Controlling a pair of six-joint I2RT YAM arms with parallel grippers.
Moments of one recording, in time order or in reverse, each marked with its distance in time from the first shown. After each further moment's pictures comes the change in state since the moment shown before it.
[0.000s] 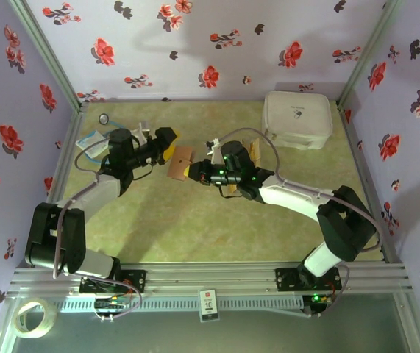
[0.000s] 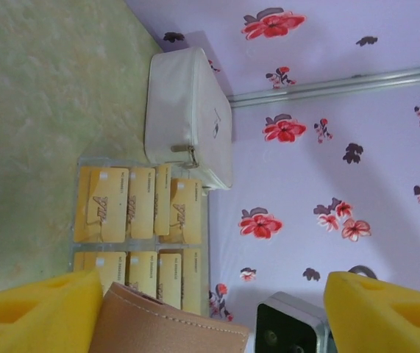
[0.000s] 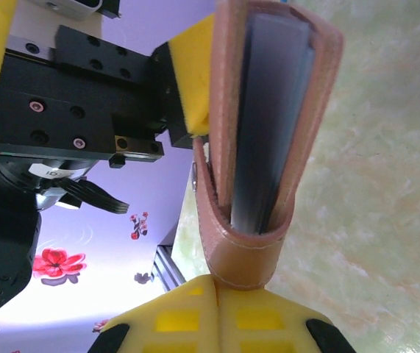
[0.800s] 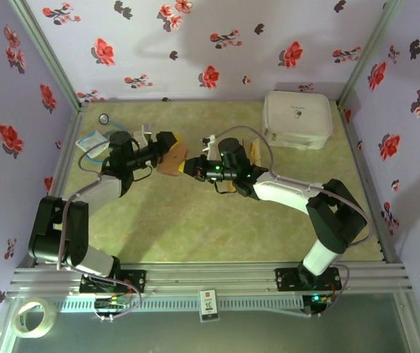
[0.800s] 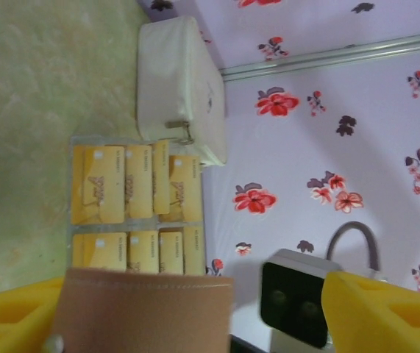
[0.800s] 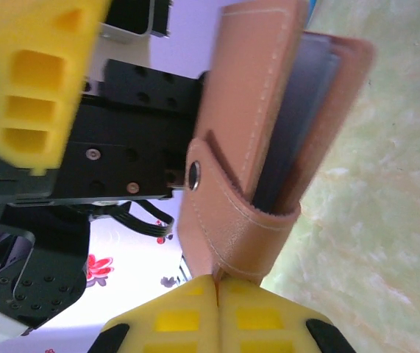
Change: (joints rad) left arm 0.032 0.055 -0.033 0.153 0.118 -0.040; right arm -0.014 0.092 0.039 0.127 -0.053 0.079
